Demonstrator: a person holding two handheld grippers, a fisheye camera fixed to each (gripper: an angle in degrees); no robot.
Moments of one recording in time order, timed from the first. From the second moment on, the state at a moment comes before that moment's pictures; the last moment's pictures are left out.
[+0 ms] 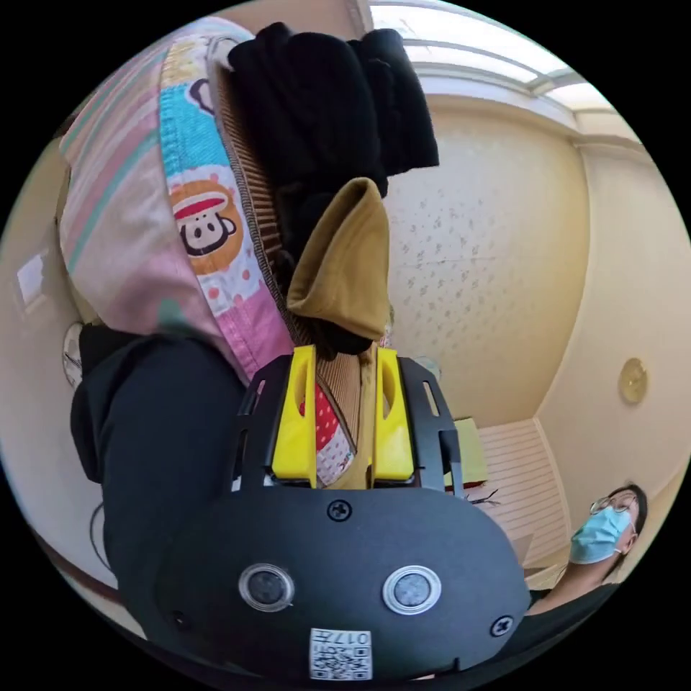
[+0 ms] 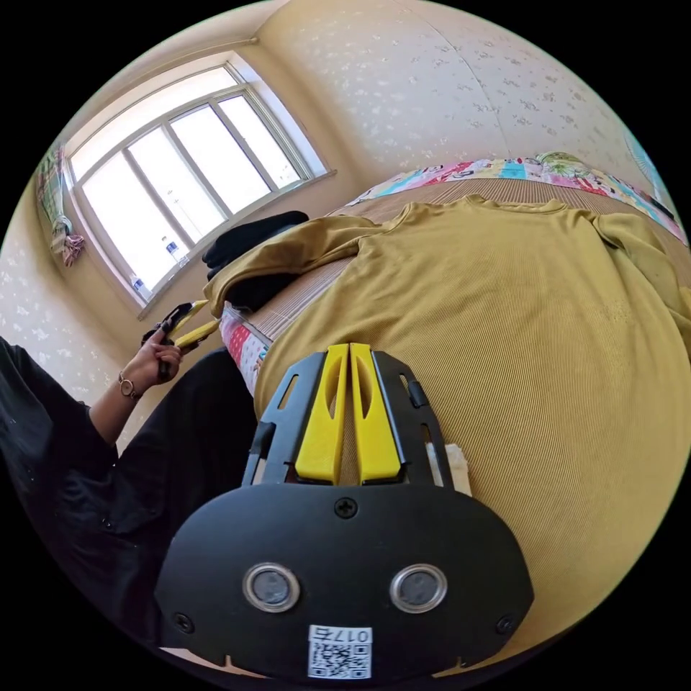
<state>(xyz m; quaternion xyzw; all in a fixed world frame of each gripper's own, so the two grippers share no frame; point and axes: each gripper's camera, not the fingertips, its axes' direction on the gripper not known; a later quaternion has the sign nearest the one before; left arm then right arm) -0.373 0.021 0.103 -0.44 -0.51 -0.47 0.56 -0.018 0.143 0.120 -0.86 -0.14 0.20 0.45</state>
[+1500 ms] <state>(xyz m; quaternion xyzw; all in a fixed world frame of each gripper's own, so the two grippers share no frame) -0.267 0.421 0.305 -0.78 -0.34 -0.26 0.44 0.057 0.135 0.155 -0.83 0.06 0.20 0.52</state>
